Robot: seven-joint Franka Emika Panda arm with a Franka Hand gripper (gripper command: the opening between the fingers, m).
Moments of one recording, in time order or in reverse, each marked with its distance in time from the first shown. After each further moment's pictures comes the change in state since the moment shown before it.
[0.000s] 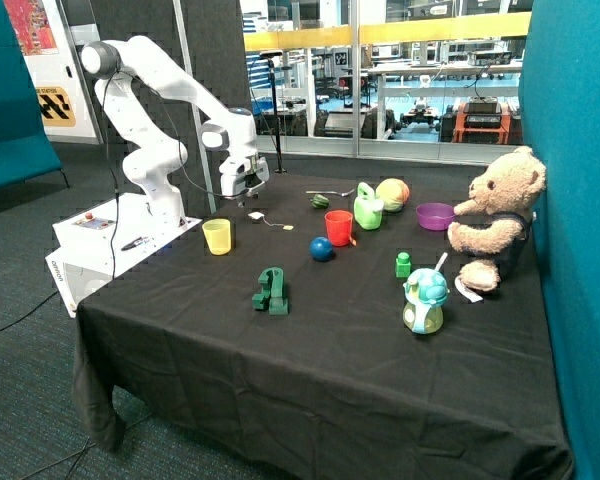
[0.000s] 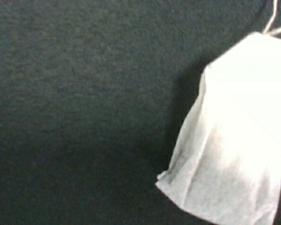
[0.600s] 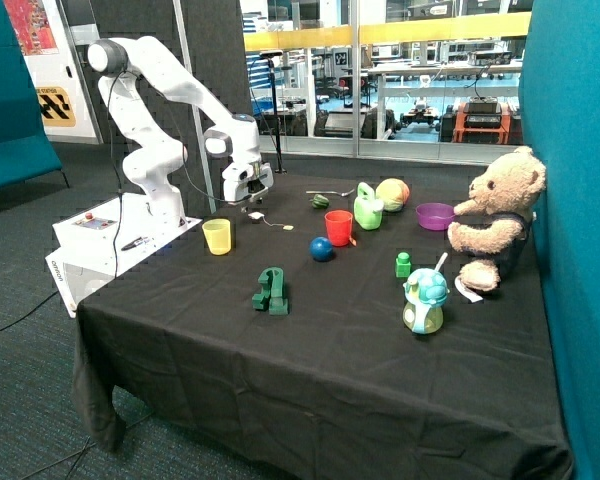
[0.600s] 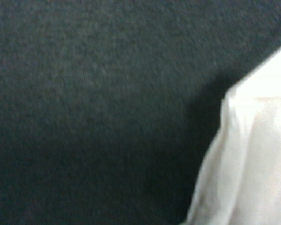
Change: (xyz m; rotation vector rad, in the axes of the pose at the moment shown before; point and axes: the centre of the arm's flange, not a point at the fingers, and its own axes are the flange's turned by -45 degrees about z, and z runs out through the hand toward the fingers) arm 0.012 -0.004 0.017 0.004 0.001 0.047
